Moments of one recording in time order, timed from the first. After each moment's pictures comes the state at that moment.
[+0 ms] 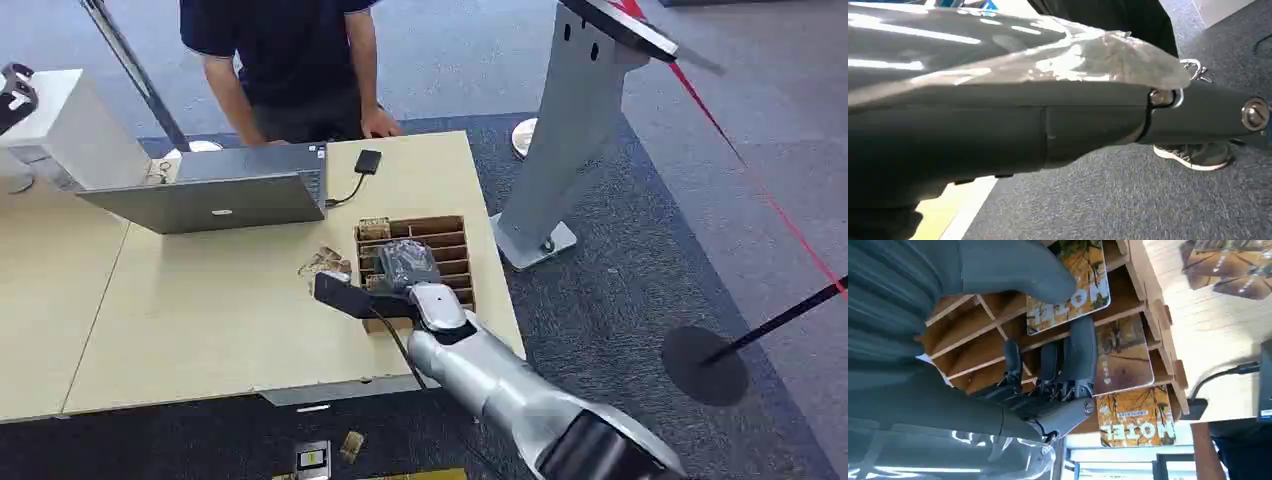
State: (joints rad) left arm -0.14 -0.03 -0.75 -0.22 -0.09 0.66 0.12; right arm -0.73 0.24 0.76 -0.59 1.09 -0.18 0.30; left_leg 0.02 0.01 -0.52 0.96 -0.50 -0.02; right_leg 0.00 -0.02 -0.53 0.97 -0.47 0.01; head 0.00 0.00
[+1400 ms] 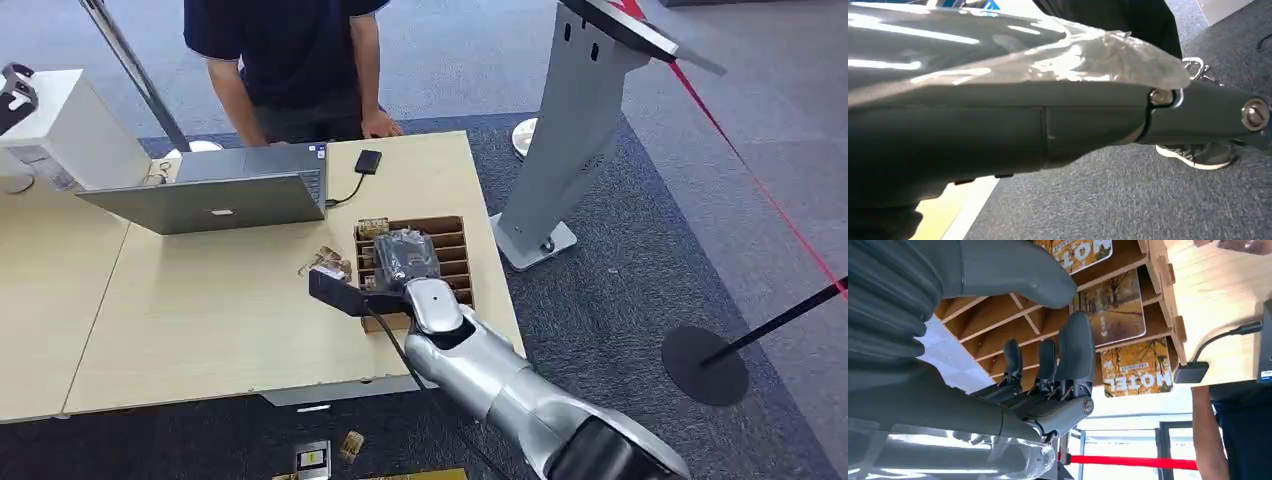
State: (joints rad) left arm -0.14 -0.03 -0.76 -0.22 -0.08 0.66 0.12; right arm -0.70 0.21 0.79 -0.72 1.20 -0.17 0.41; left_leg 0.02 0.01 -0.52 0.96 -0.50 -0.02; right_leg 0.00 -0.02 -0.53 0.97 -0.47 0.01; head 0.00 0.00
